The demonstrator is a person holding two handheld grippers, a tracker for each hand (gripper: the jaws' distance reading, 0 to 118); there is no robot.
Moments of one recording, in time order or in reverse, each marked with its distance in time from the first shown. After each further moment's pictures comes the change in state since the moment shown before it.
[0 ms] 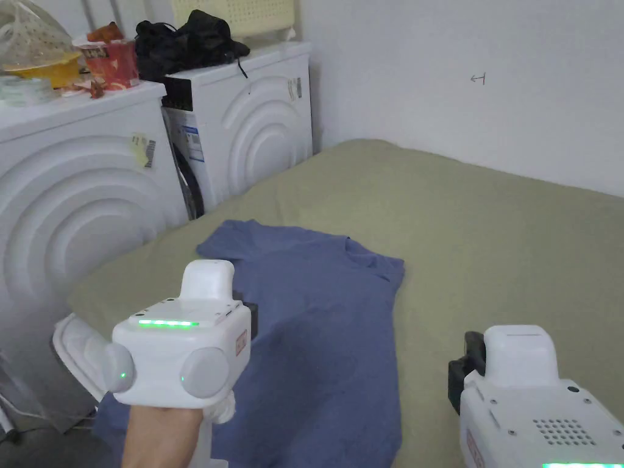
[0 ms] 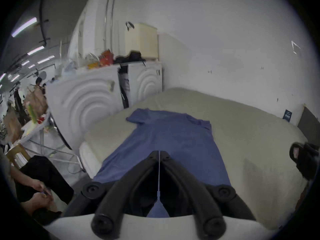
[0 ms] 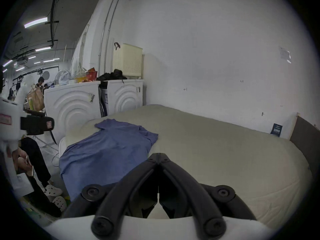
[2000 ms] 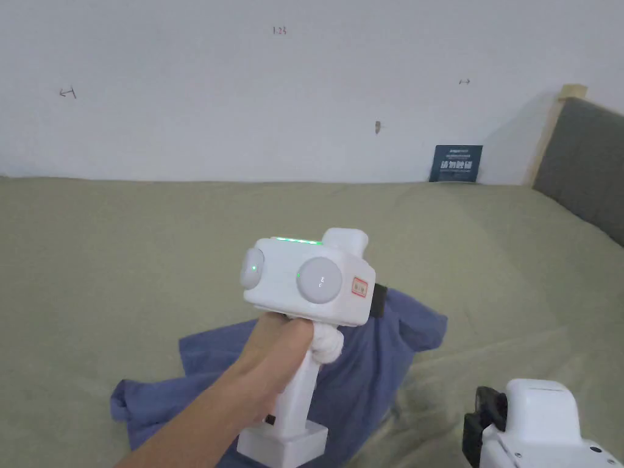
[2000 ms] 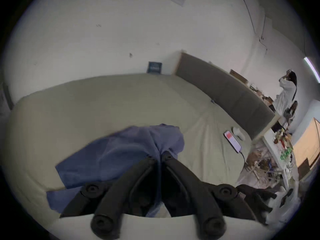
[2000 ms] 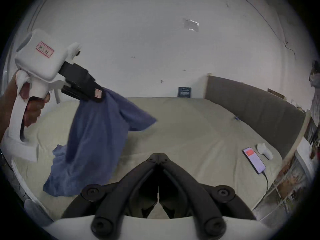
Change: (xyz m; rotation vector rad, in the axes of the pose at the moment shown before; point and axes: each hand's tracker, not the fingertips) left arm 0.562 -0.026 0.127 -0.304 -1.063 -0.544; right arm 0.282 -0.100 0.244 -0.123 -0.729 -0.288
